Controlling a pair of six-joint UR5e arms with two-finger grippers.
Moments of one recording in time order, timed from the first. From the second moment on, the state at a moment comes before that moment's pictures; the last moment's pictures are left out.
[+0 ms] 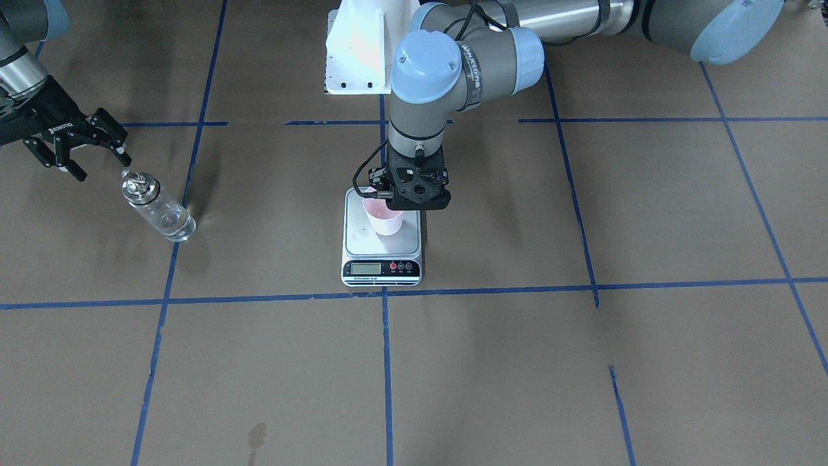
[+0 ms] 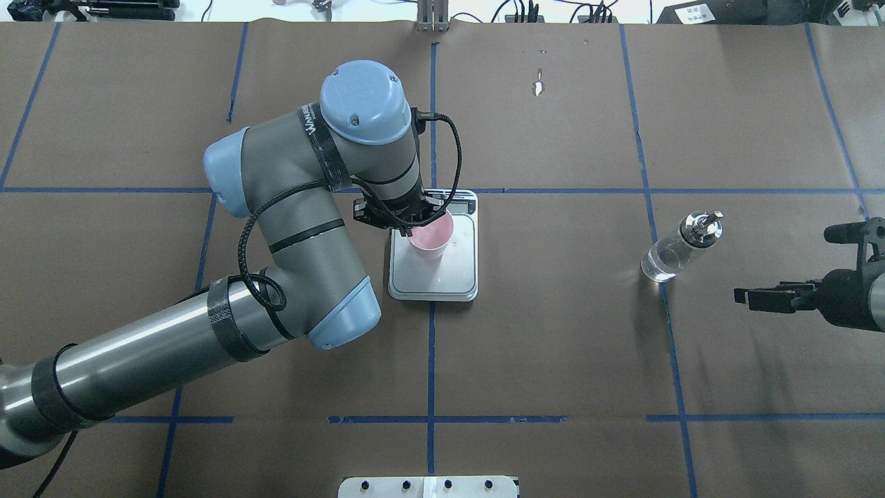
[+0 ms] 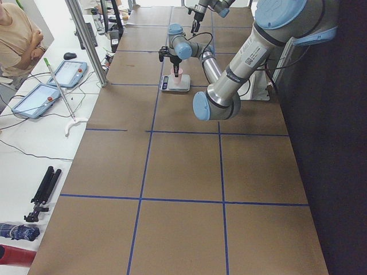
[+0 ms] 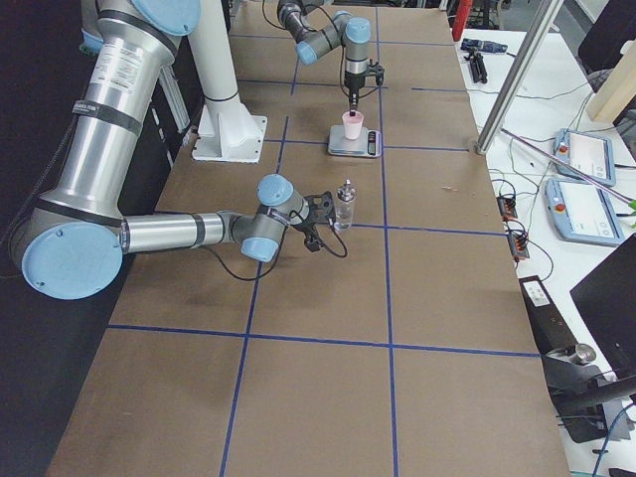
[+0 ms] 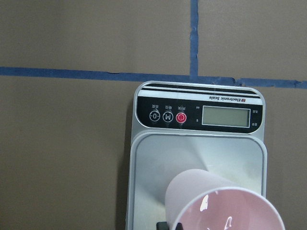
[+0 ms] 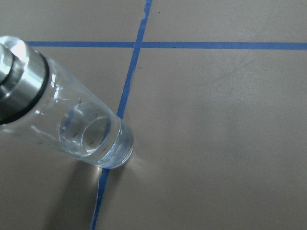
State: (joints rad) left arm -0.59 -2.45 -1.53 -1.52 -1.98 -1.19; right arm 0.71 -1.92 1.87 -0.46 1.85 1.05
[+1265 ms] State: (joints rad) left arm -0.60 -2.43 -1.63 -1.55 -1.98 -1.19; right arm 0.70 -1.91 1.87 -0.46 1.84 1.06
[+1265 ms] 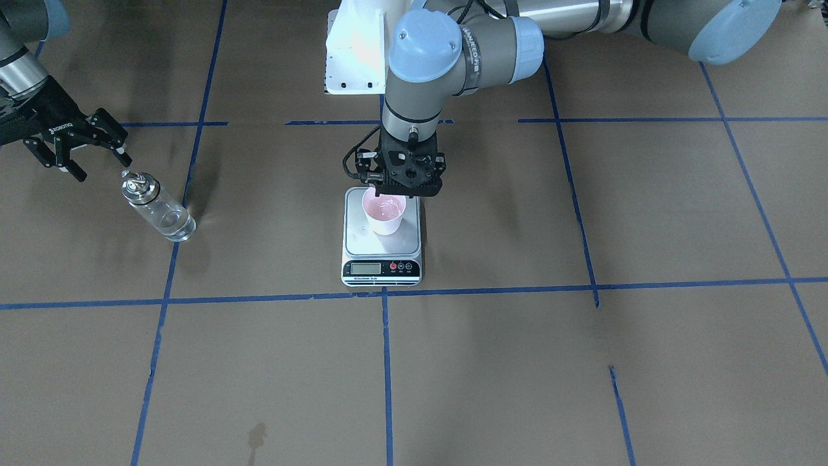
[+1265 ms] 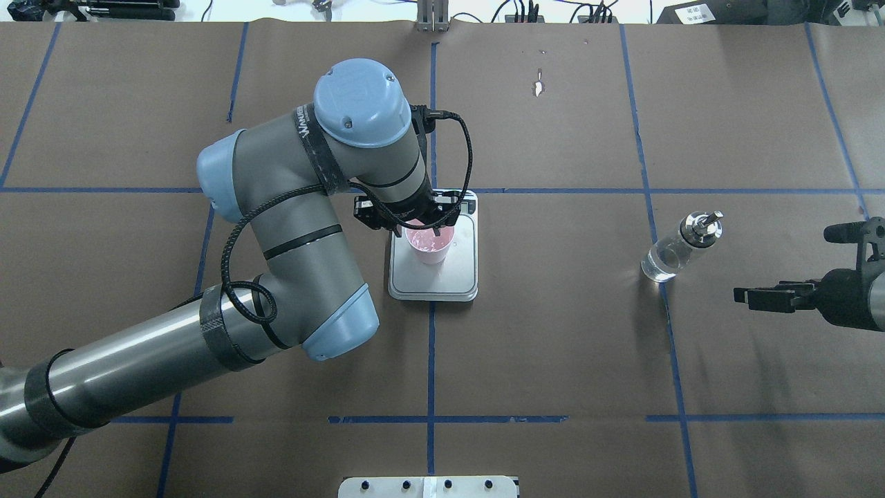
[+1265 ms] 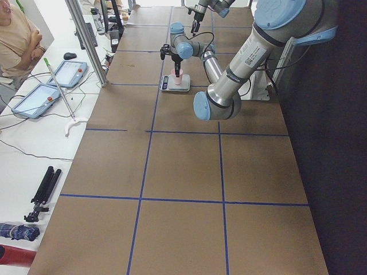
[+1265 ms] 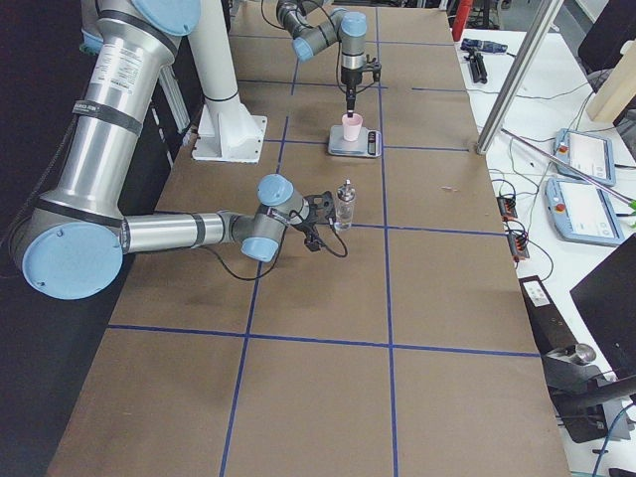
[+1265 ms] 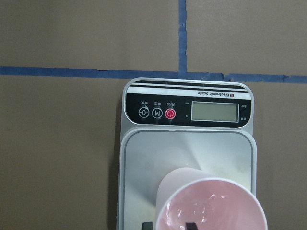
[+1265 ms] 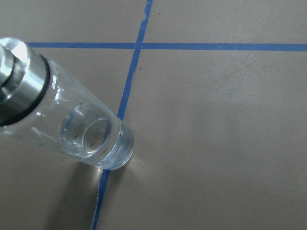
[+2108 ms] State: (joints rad) left arm -0.72 -2.23 -1.87 -1.58 -1.98 -1.11; right arm 0.55 -1.88 1.93 -0.45 1.68 1.06
